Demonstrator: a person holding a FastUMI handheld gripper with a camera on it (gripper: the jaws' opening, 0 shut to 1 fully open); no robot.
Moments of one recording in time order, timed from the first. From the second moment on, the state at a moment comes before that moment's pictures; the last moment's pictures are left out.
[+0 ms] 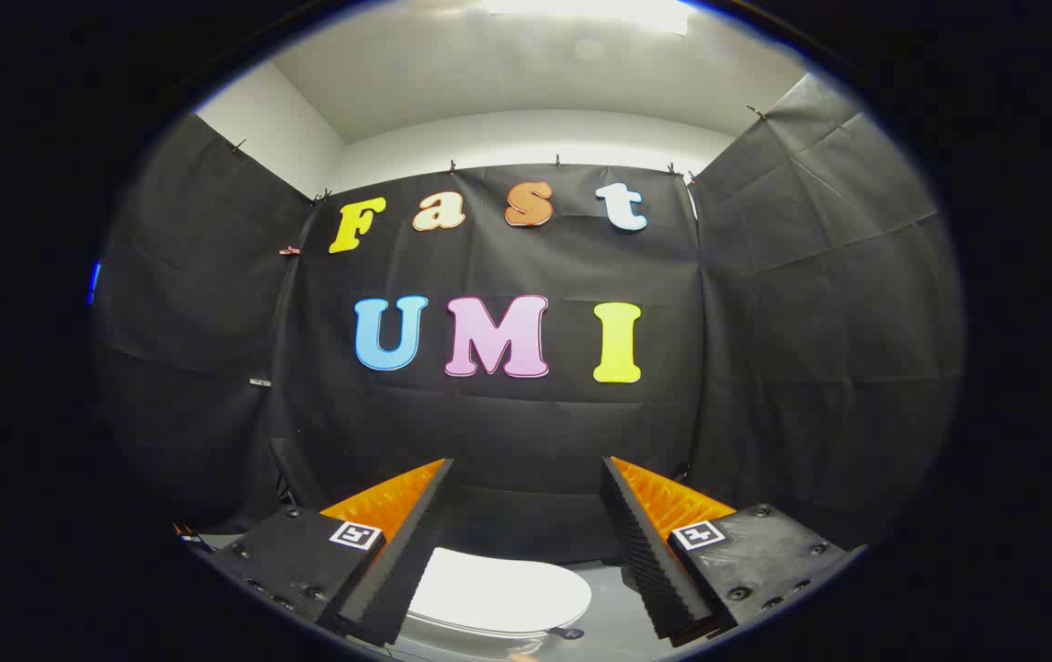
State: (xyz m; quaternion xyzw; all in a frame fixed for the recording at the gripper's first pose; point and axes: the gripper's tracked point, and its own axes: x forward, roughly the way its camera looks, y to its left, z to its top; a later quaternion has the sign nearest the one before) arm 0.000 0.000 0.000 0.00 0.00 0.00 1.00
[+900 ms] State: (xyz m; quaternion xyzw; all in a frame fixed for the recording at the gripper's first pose) arm 0.009 -0.008 -0.016 0.01 0.02 -0.01 1.00
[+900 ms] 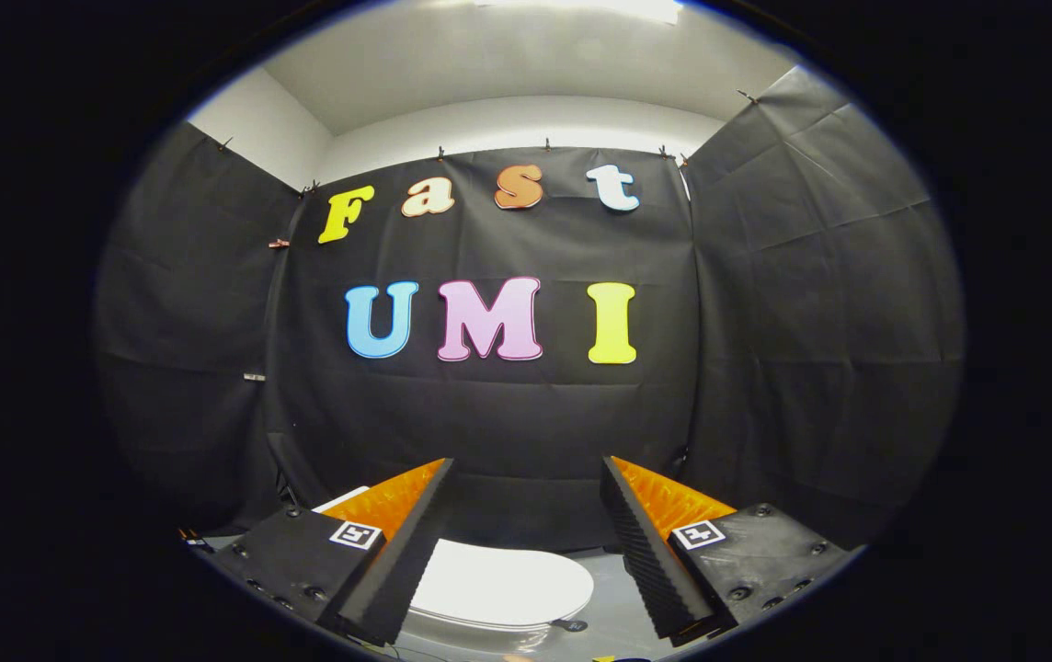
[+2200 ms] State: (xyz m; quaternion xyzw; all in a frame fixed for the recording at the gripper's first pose) arm 0.031 -0.013 -0.043 0.02 0.04 -0.01 1.00
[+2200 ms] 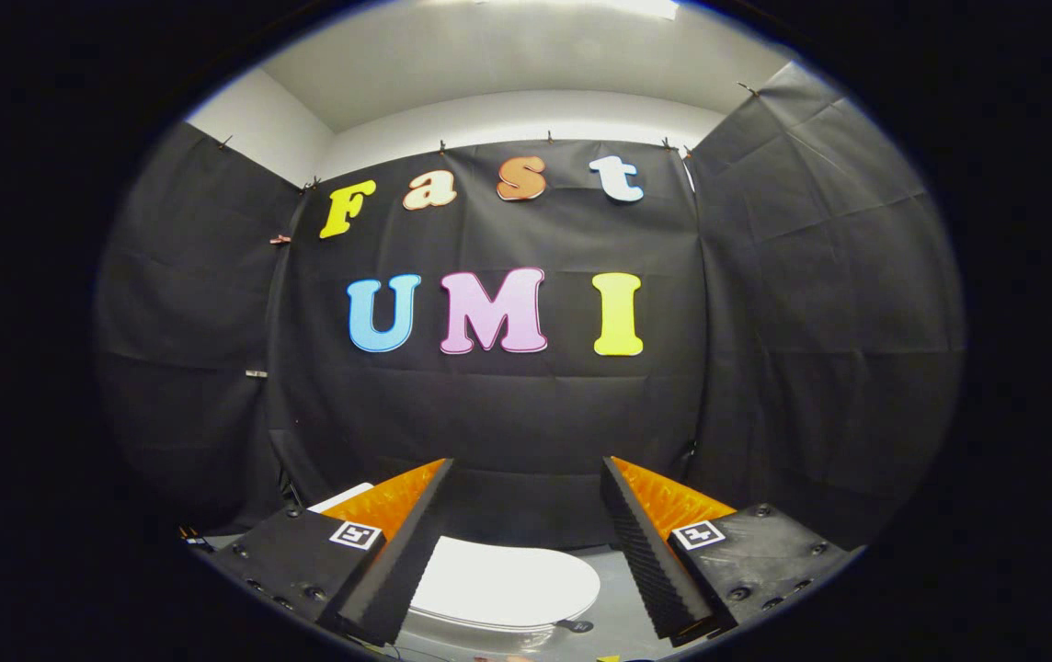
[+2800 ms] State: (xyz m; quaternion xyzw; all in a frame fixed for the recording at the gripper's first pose) arm 0.087 -0.083 -0.176 0.15 0.18 -0.08 0.97
